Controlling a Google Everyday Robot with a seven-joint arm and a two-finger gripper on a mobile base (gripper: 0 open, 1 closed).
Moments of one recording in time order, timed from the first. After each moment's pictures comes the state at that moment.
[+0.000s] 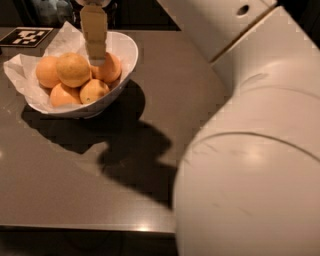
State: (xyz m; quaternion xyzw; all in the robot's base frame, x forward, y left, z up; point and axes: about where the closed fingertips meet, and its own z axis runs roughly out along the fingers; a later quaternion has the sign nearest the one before) arm 0.618 0.136 1.022 -0.76 0.62 -0.06 0.19
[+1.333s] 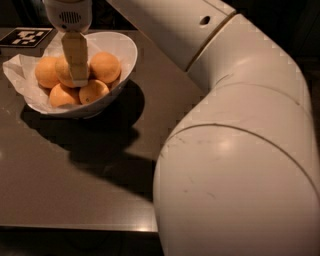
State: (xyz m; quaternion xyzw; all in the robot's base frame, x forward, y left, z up) arm 0.614 0.193 0.972 -0.79 0.59 -0.04 0.16
